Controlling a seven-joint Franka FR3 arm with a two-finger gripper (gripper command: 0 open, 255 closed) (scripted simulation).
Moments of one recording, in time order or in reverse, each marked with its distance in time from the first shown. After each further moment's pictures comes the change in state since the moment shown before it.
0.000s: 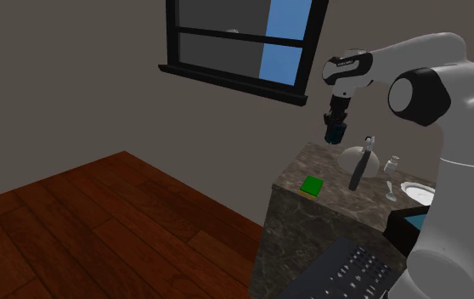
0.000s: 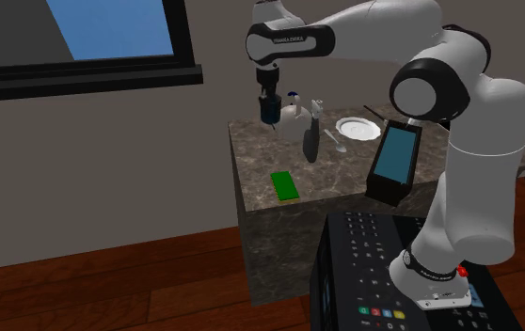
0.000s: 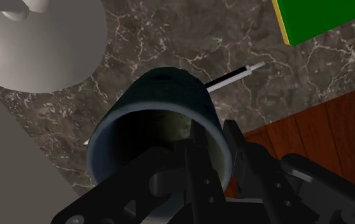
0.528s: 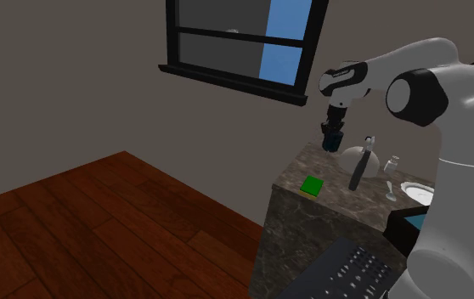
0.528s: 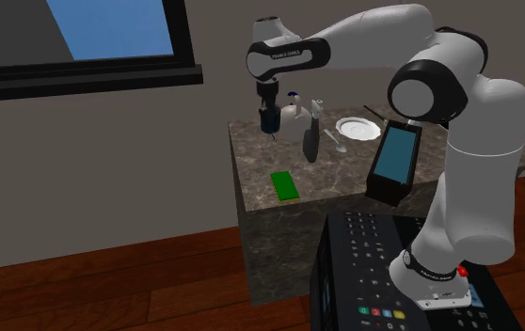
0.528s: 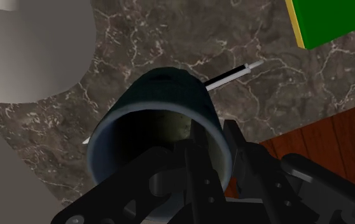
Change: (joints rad) arm 0.004 0.011 0.005 -0.095 0.008 0.105 -0.004
